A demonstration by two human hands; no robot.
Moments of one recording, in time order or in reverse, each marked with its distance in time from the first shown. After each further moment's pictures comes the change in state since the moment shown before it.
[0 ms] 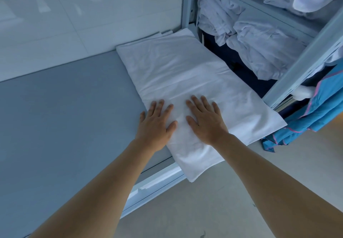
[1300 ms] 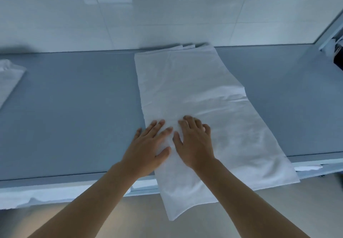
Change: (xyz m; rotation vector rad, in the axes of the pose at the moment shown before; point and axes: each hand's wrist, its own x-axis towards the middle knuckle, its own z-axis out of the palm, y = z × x) left_hand -0.383 -0.365 -0.093 -0.070 0.102 -0.176; right_hand -0.097 -0.525 0.074 0.121 0.096 -0.325
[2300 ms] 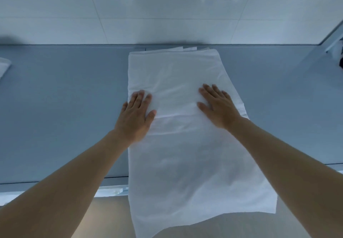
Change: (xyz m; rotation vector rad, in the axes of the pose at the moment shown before) left_hand 0.100 -0.052 -0.002 0.062 0.088 -0.234; right_hand 0.117 0.137 -0.027 -0.044 -0.186 -0.053
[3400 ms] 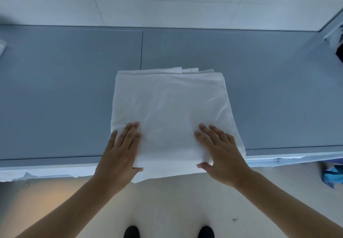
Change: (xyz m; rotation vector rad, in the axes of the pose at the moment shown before) left_hand -0.180 0.023 -0.011 0.213 -0.101 0.175; right_hand -0.191 -0.028 0.023 -0.013 -0.050 -0.188
